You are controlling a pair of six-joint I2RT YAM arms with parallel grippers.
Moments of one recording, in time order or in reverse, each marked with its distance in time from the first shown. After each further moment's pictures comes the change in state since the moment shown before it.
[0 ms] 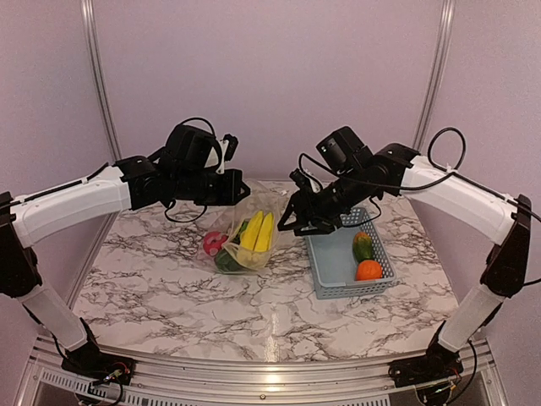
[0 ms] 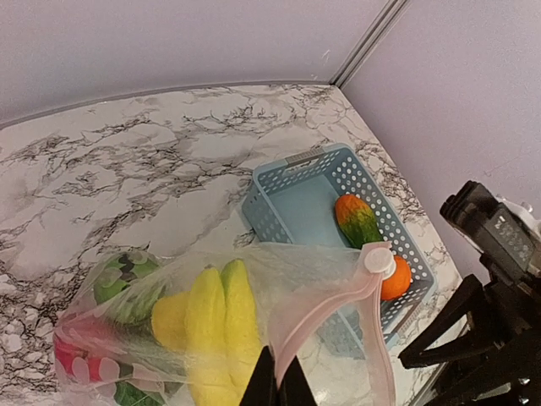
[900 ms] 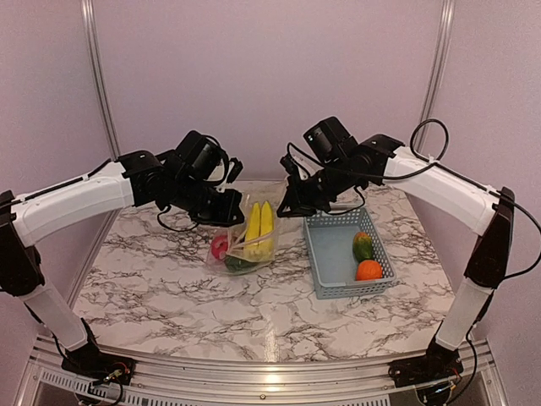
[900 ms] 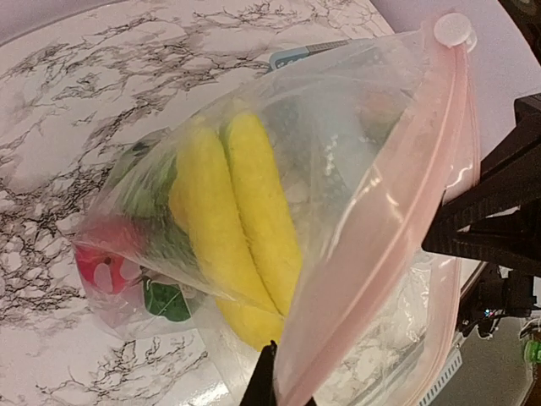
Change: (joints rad) left arm -0.031 0.021 0.056 -0.295 0.064 -0.010; right arm 0.000 0.138 0.136 0.022 0.127 -0.087
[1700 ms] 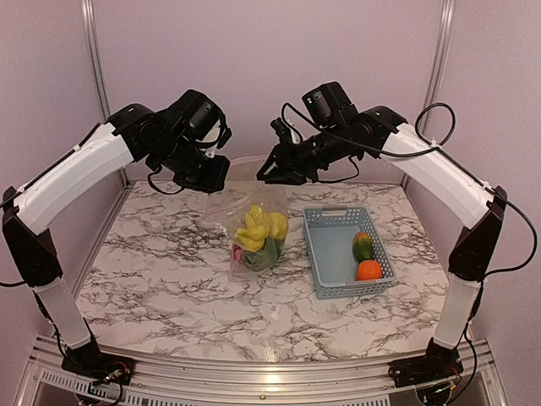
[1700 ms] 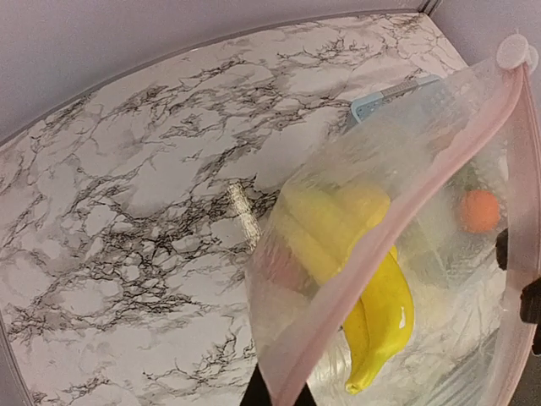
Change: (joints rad) left arm 0.045 0.141 0.475 -0.447 -0.206 0.136; right arm 0.000 0.122 0.373 -0.079 -0.094 0.052
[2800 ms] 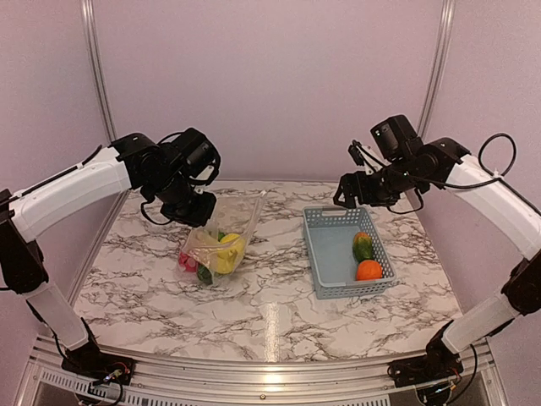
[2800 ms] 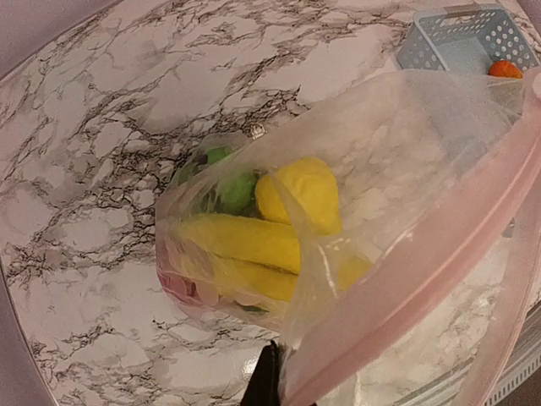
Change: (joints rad) left arm -0.005 -0.108 -0.283 0.010 -0.039 -0.041; right arm -0.202 -0.444 -0.571 -0.033 0.413 -0.264
